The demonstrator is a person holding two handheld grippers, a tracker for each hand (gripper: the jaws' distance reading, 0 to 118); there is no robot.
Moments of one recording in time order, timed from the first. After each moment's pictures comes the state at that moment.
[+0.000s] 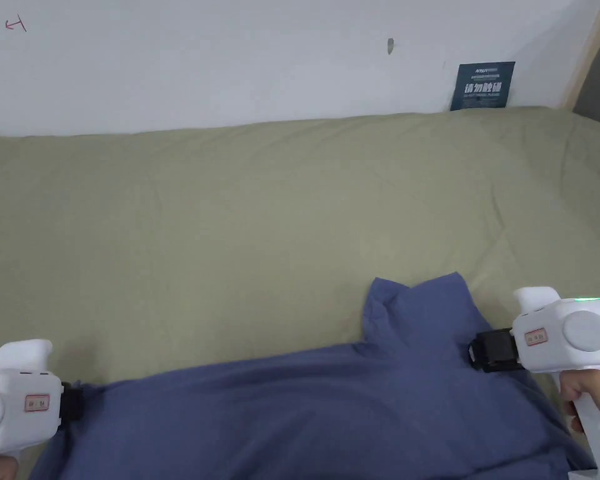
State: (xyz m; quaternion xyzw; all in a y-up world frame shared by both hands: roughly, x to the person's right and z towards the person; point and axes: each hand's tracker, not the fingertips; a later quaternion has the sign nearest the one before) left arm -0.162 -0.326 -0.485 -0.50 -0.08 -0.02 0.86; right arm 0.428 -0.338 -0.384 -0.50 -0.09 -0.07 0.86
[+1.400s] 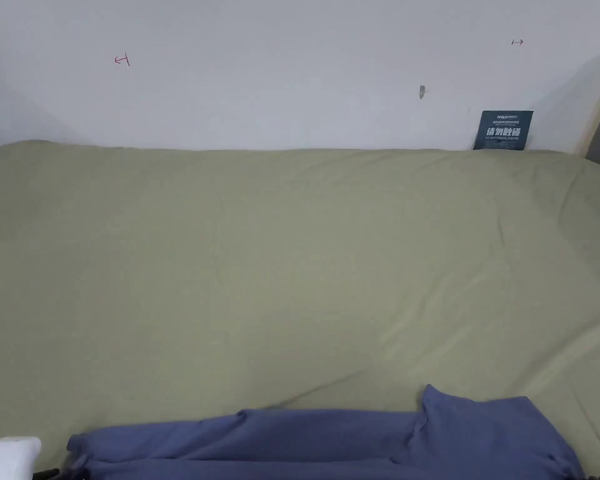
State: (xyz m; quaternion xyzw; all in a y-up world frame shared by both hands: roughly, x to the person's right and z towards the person) left arm -0.269 -0.321 -0.228 -0.44 -0.12 0.02 0.89; right arm 0.366 -0.301 -0.082 -0.42 -0.02 -0.10 0.90
